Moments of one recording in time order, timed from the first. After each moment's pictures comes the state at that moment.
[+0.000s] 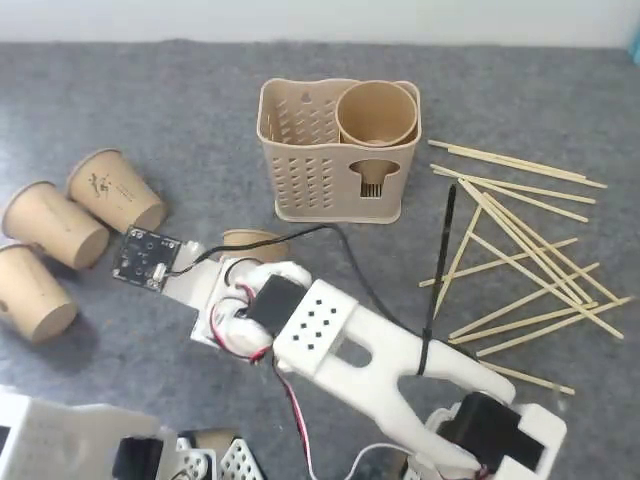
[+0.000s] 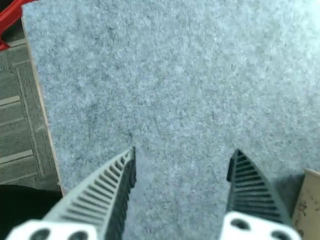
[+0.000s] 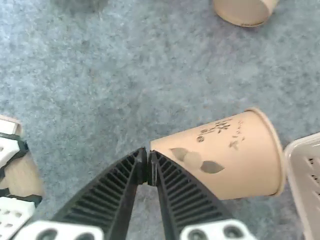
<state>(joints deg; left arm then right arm) -88.6 16.9 -15.7 72.7 -3.1 -63.0 -8.0 15.6 57.8 14.4</state>
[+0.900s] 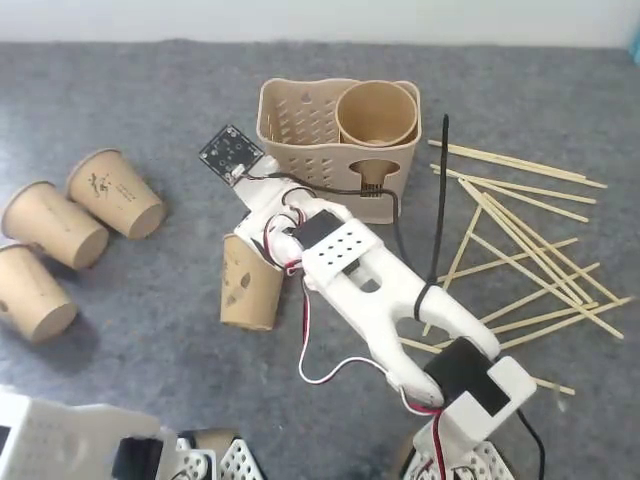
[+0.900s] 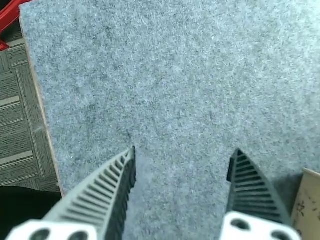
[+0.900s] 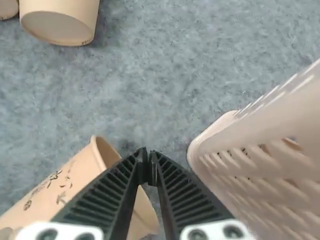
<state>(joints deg) -88.3 16.9 -15.7 72.7 -3.1 -43.6 6.9 15.6 34.6 10.9</state>
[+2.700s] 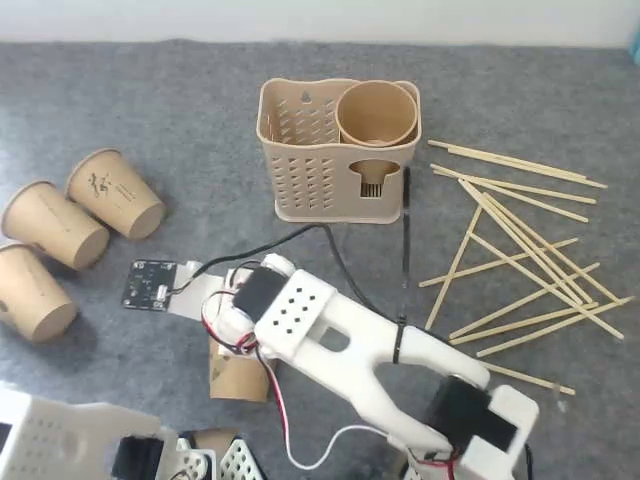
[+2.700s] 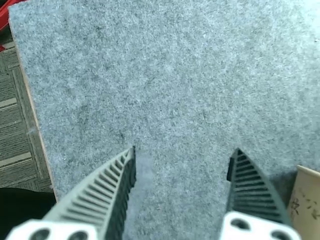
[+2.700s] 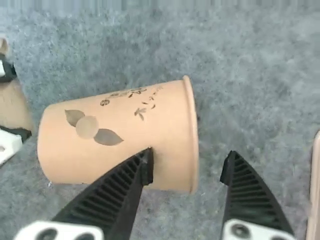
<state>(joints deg) -87.0 17.0 -14.9 72.1 -3.1 -62.3 2.6 12.4 68.7 25.5</state>
